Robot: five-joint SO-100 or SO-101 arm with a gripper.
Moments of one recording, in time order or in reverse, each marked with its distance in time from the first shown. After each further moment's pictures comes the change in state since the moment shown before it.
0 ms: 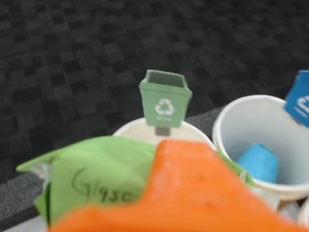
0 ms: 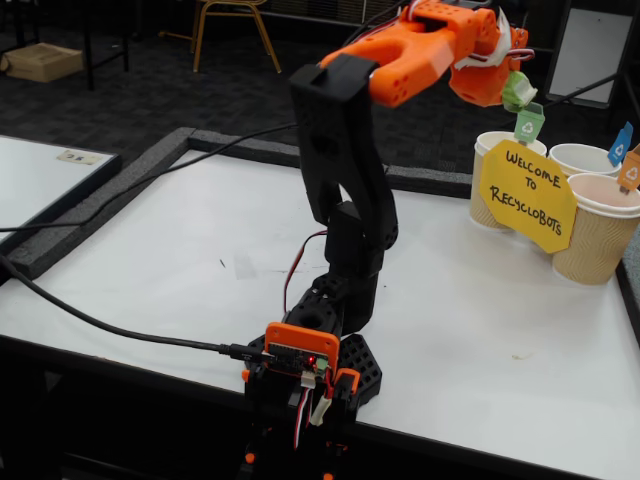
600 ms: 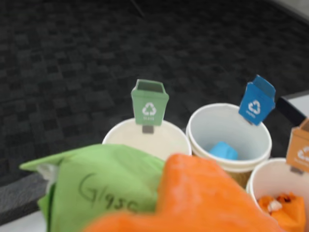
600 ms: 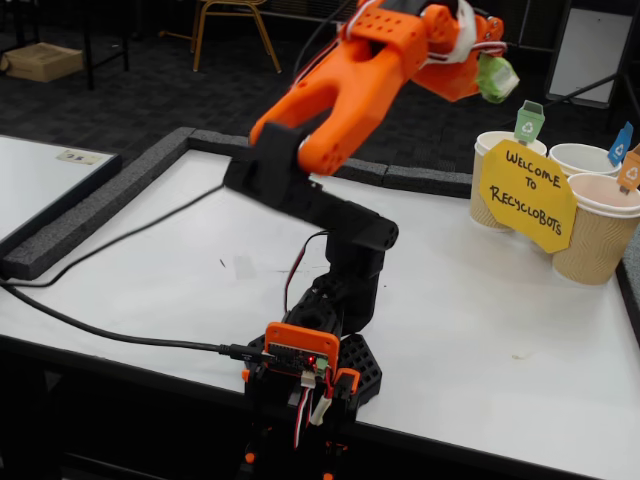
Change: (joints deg) arm 2.0 34.5 18.7 9.2 6.1
